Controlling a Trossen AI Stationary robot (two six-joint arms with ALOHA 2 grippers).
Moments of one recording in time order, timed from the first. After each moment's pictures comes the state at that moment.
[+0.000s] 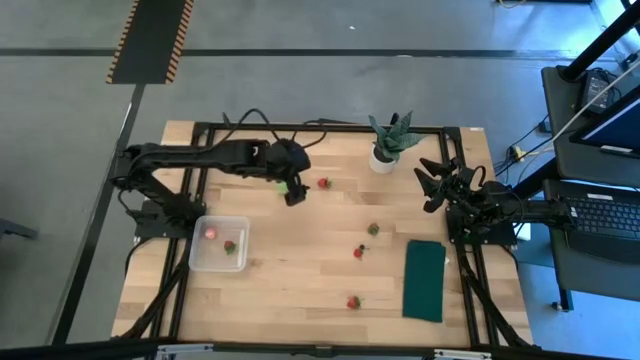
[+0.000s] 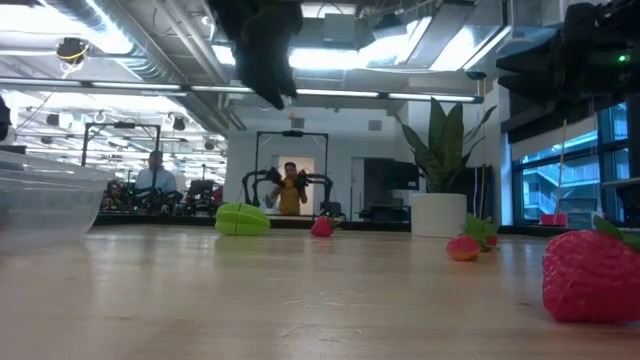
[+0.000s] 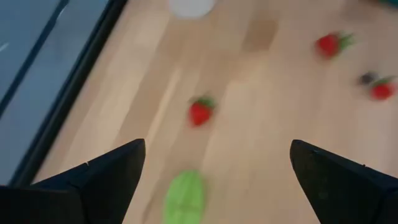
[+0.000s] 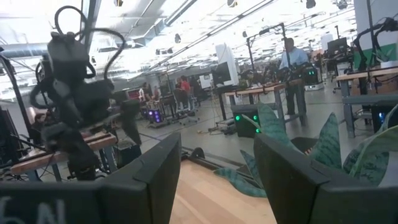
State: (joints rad) left arm 0.16 1.50 1.31 -0.74 -0.22 -0.10; right arm 0.01 0.01 0.01 0.32 0.58 0.07
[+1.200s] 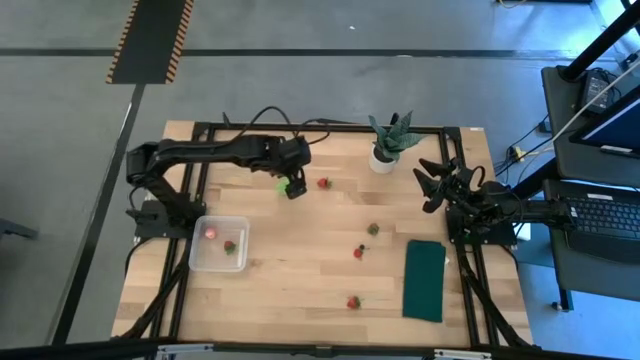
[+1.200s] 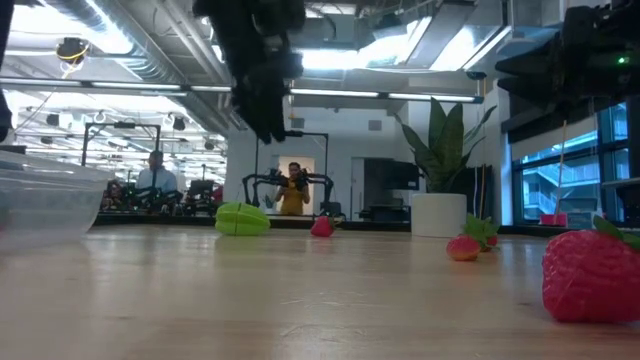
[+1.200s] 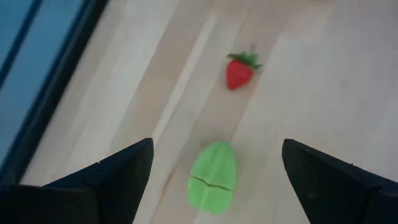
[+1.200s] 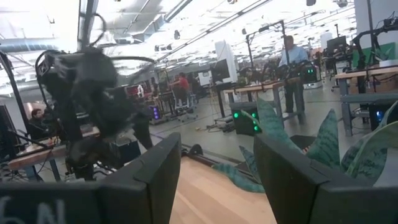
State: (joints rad) left arm 0.26 1.61 1.30 -0.80 -0.21 -0.12; right arm 0.01 0.01 0.01 0.30 0.58 0.07
